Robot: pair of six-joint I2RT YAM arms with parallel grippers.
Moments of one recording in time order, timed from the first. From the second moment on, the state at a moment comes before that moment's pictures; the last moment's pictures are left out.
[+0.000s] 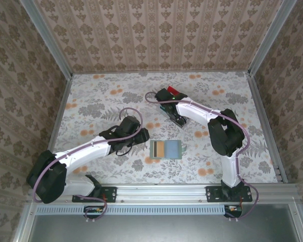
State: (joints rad) left arm -0.78 1.28 0.71 -0.33 -0.04 -0.88; right arm 0.59 2.01 1.57 -0.87 0.63 -0.03
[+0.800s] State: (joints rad) left arm -0.78 1.31 0.71 -0.32 -0.02 -0.88; right arm 0.59 1.97 1.57 -0.87 0.62 -0.04
